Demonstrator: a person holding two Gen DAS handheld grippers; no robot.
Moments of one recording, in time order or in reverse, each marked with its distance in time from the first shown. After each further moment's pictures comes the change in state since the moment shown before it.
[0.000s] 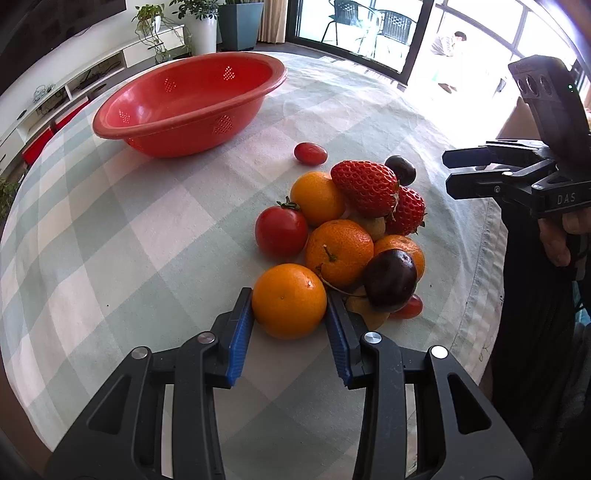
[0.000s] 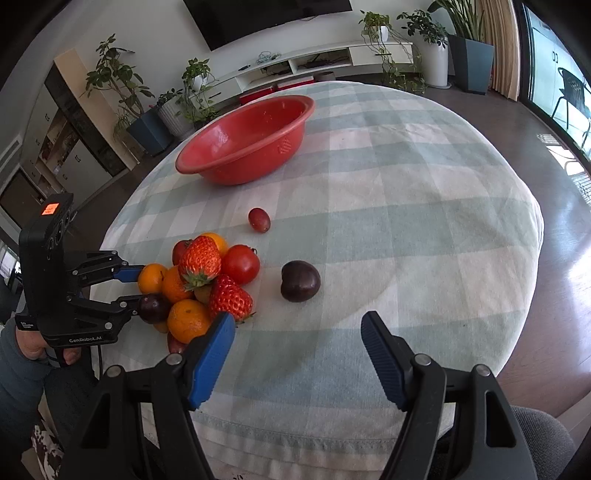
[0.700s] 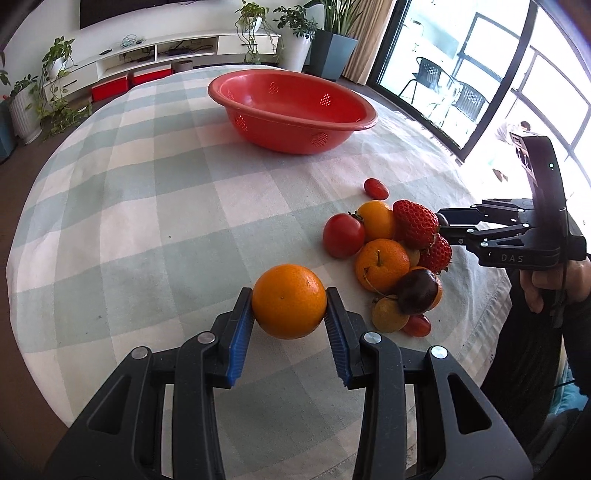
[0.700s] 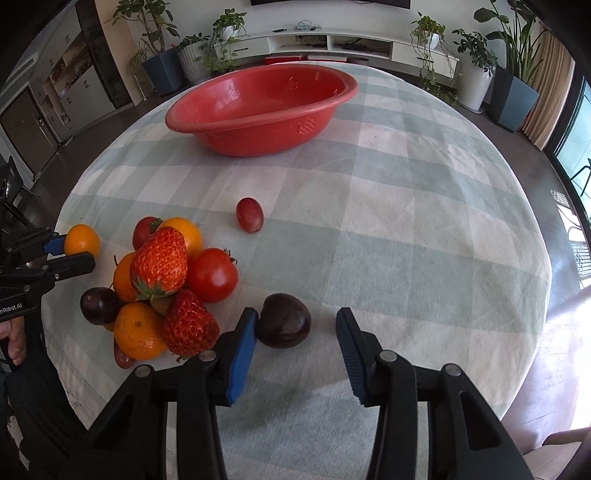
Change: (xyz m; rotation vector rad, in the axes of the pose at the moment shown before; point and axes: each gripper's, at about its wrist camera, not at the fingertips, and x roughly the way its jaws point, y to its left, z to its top) left arm -0.039 0.025 -0.040 -0.350 -0.137 0.091; right arm 0.048 0.015 0.028 -0.232 0.107 -0.077
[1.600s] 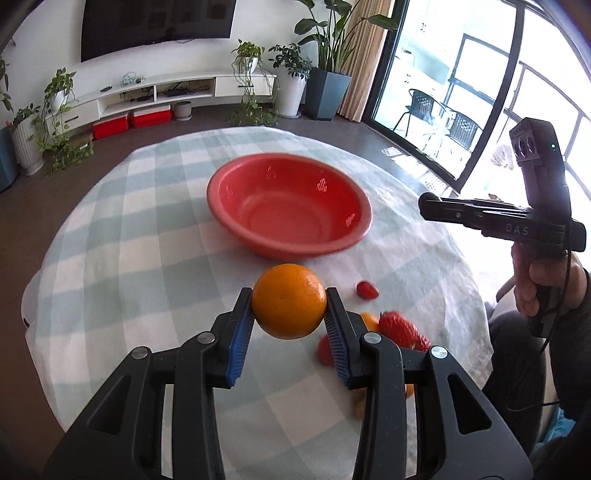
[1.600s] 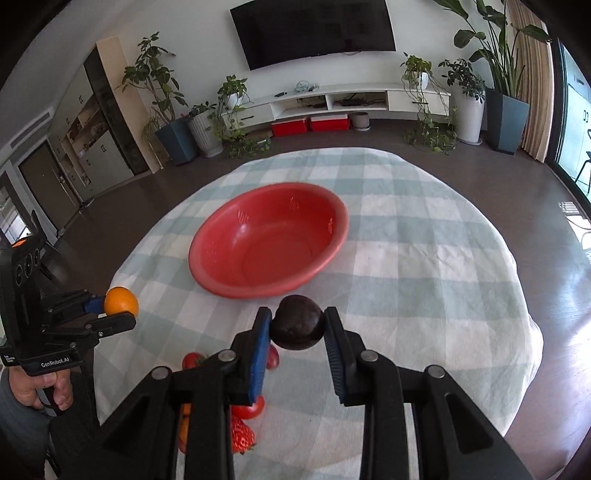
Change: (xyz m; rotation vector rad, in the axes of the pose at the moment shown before) left arm -0.032 -0.003 0.090 0.030 -0.162 0.006; right arm -0.060 -0.028 0.090 0.112 -0.273 0.128
